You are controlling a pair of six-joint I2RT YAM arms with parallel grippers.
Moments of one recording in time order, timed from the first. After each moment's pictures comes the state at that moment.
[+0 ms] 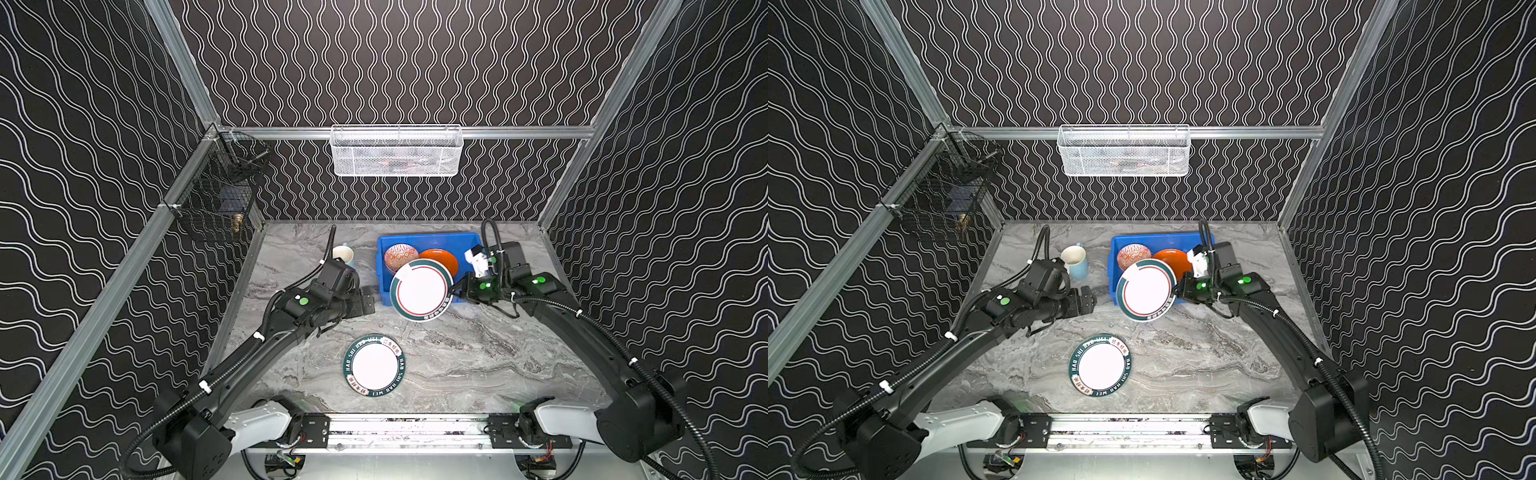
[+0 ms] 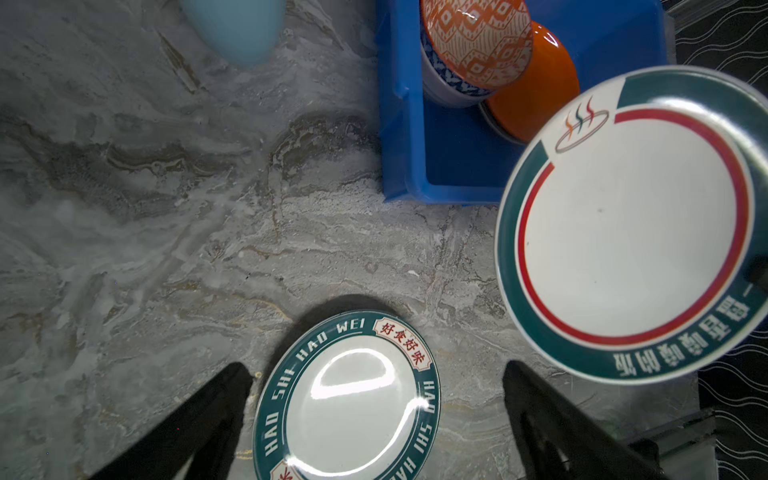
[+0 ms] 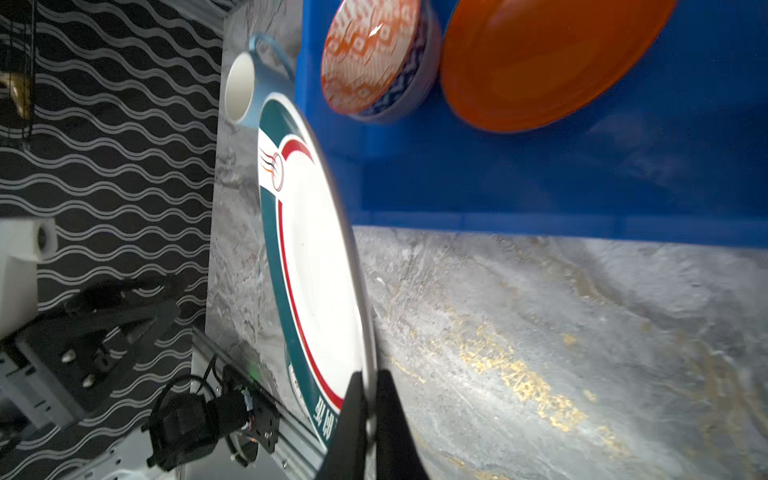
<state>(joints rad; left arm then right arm) -0.49 1.20 1.08 -0.79 -0.01 -0.65 0.32 1.31 1.13 -0.67 -0.47 0.53</state>
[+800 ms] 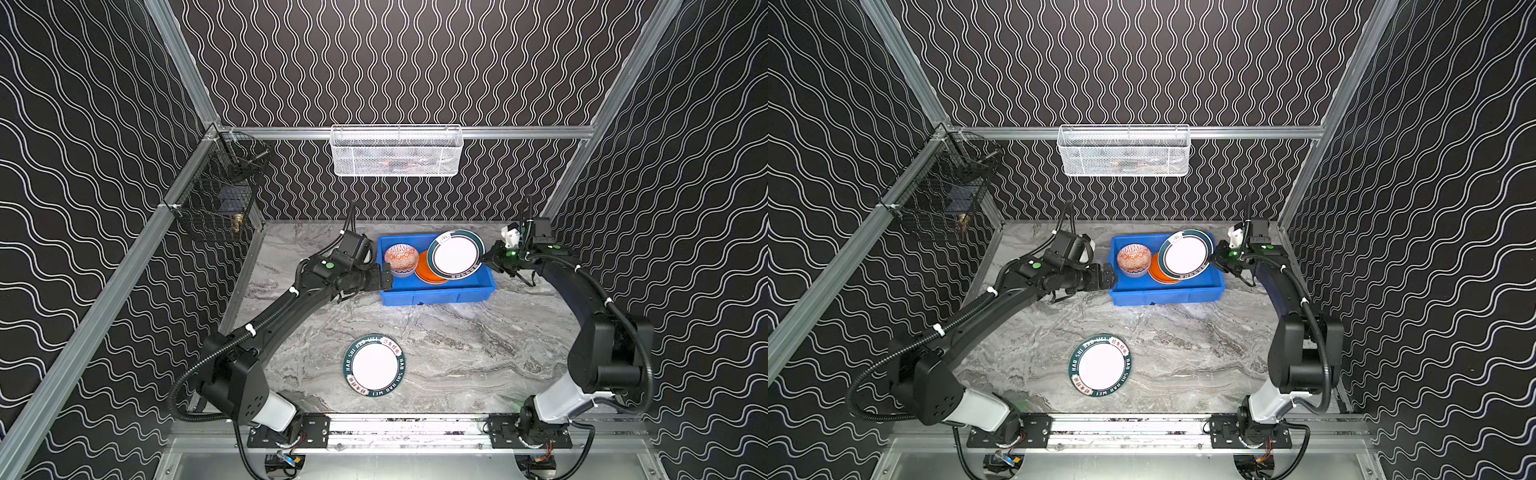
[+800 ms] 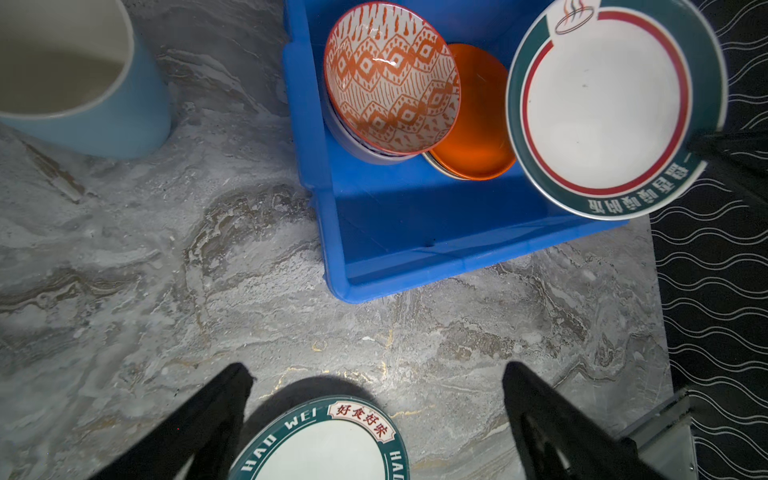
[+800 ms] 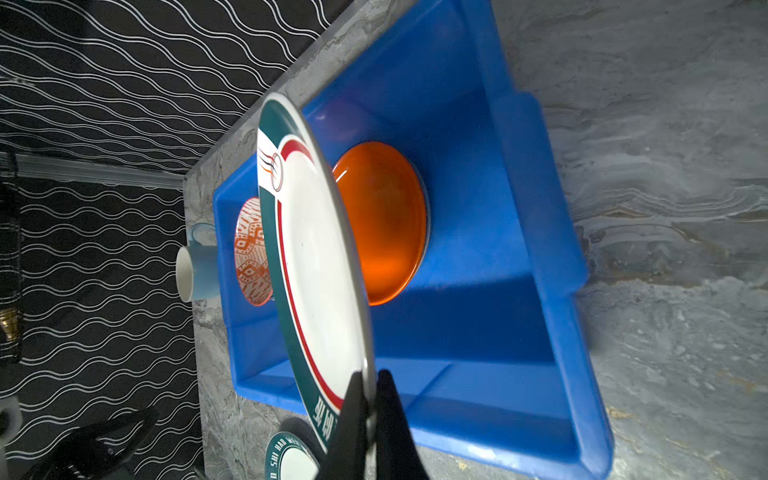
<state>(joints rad) -0.43 1.51 1.31 -0.71 0.13 -0.52 0.00 1.67 1.35 -0.60 -0.52 0.50</state>
